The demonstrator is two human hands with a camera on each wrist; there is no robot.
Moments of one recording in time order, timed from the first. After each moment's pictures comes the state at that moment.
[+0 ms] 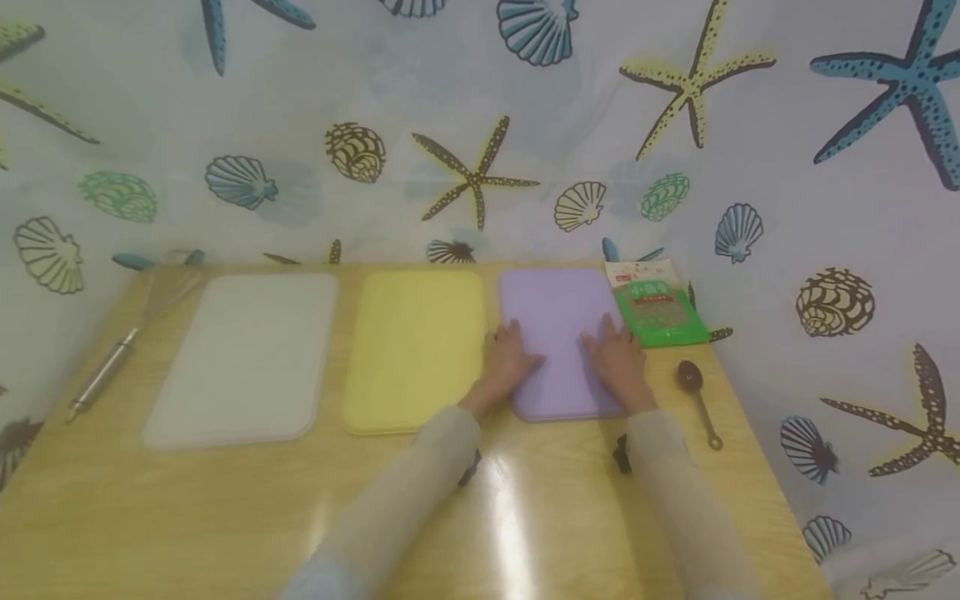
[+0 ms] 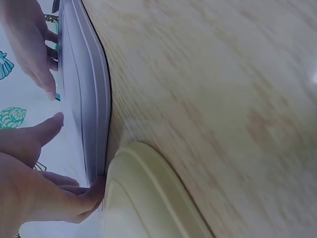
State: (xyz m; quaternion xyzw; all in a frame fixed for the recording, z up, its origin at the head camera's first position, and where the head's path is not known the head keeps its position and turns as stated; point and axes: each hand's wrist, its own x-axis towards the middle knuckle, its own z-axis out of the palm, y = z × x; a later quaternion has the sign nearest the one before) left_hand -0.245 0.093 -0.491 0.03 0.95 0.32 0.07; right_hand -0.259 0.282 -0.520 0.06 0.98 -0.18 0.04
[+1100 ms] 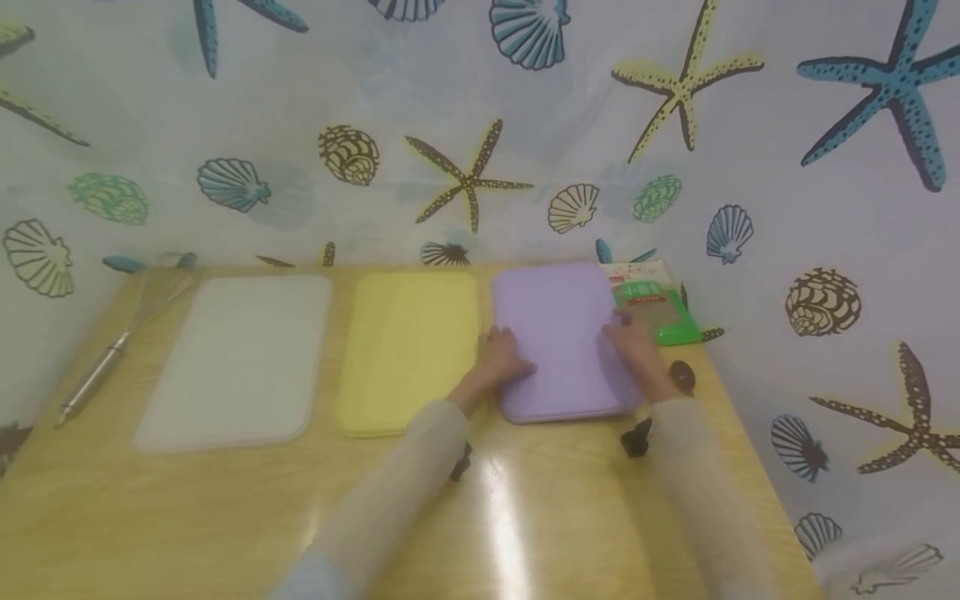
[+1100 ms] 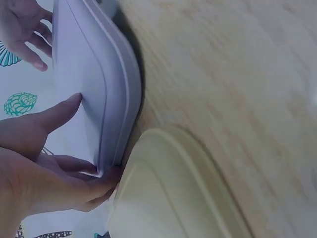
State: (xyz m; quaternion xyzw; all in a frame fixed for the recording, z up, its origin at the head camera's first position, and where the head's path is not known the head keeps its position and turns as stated) left_hand -0.261 0.088 -0.496 0.06 0.94 0.30 0.14; right_hand -0.257 0.298 -0.452 0.17 0.87 -0.45 0.08
